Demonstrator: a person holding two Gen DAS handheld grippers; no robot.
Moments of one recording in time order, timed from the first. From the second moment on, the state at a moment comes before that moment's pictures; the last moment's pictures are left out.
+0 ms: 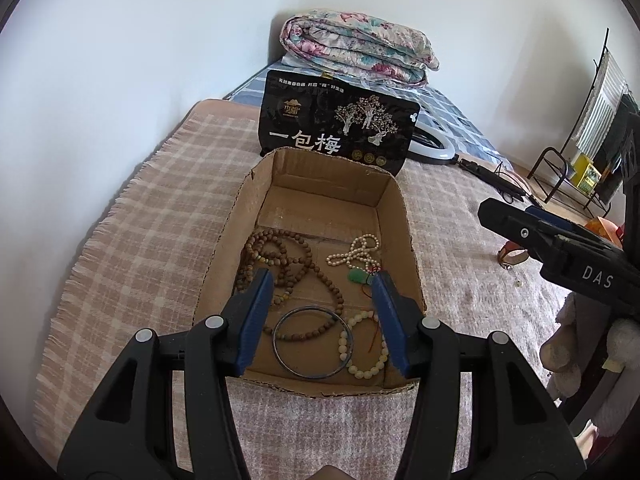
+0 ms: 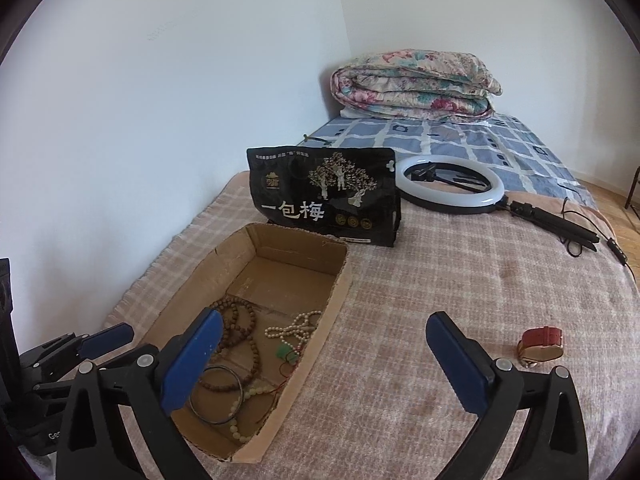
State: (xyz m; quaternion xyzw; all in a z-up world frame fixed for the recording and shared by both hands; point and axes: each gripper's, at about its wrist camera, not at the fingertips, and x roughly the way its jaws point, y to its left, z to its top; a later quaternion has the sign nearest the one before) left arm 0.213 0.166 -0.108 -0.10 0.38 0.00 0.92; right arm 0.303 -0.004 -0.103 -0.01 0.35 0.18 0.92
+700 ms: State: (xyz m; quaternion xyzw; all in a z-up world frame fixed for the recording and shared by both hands) left arm 0.226 0.089 -0.091 -0.09 0.37 -0.07 0.92; right arm 0.290 -0.135 -0.079 0.04 0.33 0.09 0.94
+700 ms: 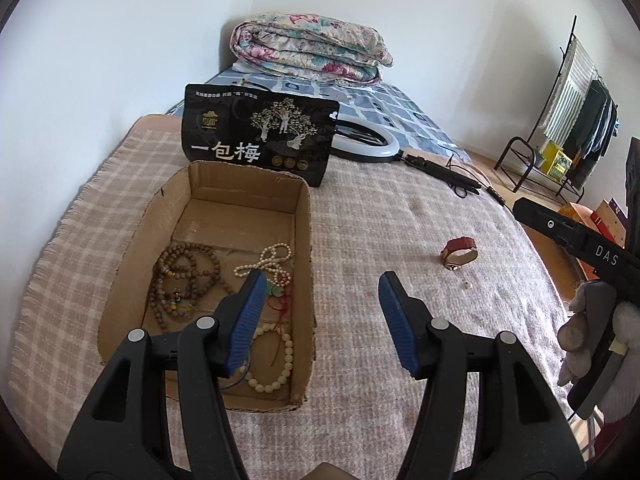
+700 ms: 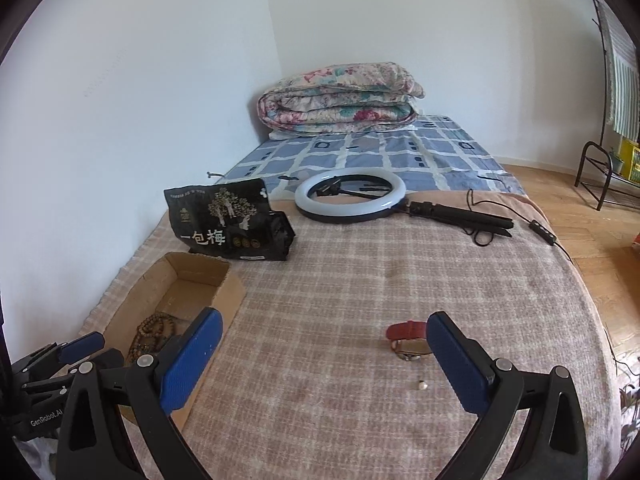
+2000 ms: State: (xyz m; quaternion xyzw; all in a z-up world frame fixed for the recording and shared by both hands) left arm 0.256 -0.099 -0.170 -0.01 0.40 -0.19 0.89; right arm 0.361 -0.237 -0.185 0.01 0.44 0.18 0.88
